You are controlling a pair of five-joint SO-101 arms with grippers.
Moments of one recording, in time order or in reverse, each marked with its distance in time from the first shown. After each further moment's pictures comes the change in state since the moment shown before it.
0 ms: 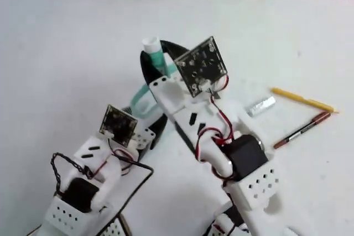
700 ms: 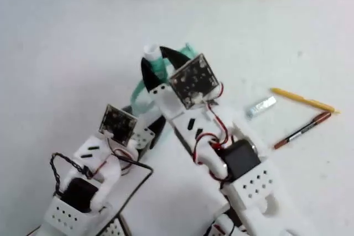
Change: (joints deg) left arm -0.4 0.0 0.0 0.0 0.0; right arm 0.2 -2.5 11.3 -9.2 5.5
